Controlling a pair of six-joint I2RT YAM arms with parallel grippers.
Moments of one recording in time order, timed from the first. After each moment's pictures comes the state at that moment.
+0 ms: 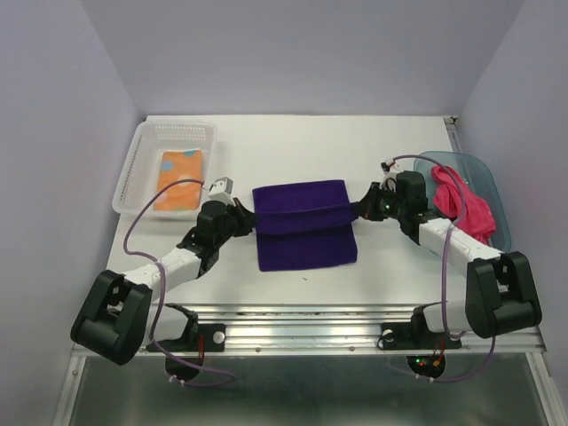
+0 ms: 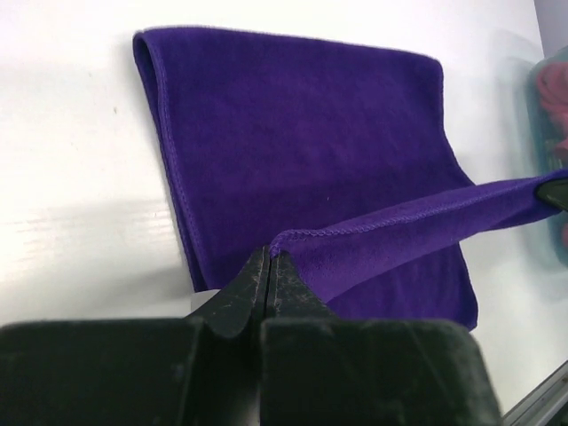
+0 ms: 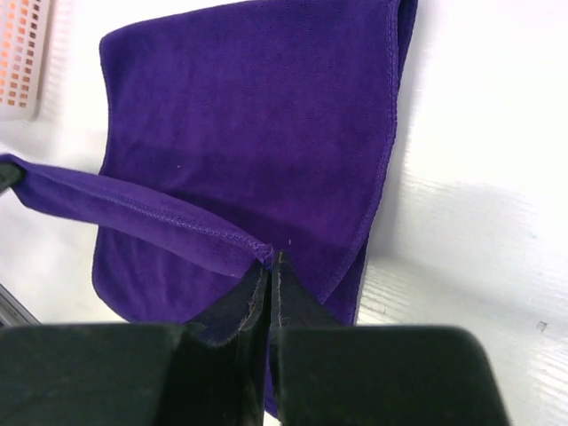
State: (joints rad) left arm -0.43 1.22 0.43 0.39 0.06 -0.63; right arm 0.20 1.34 0.70 0.06 -0.43 0.39
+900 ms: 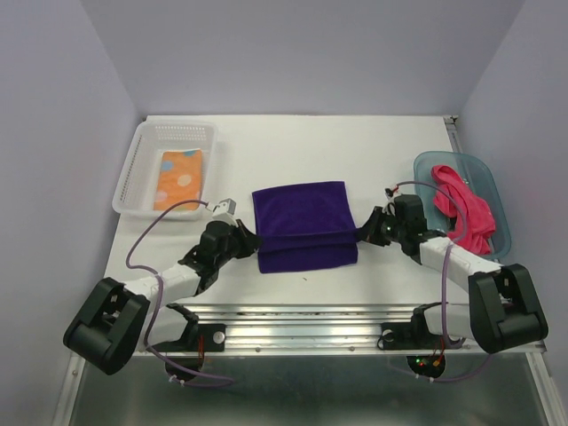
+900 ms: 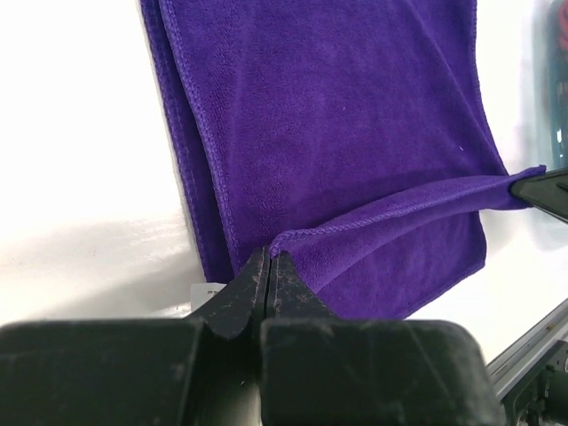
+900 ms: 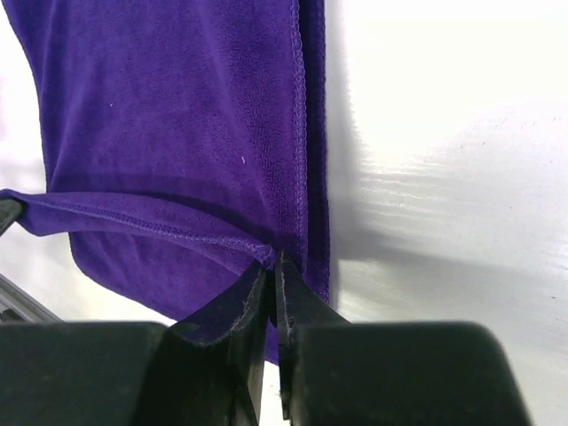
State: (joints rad) left arm -0.52 1.15 0.25 0.42 0.05 -0.73; right arm 0.22 1.26 0.50 0.03 -0.37 0.55
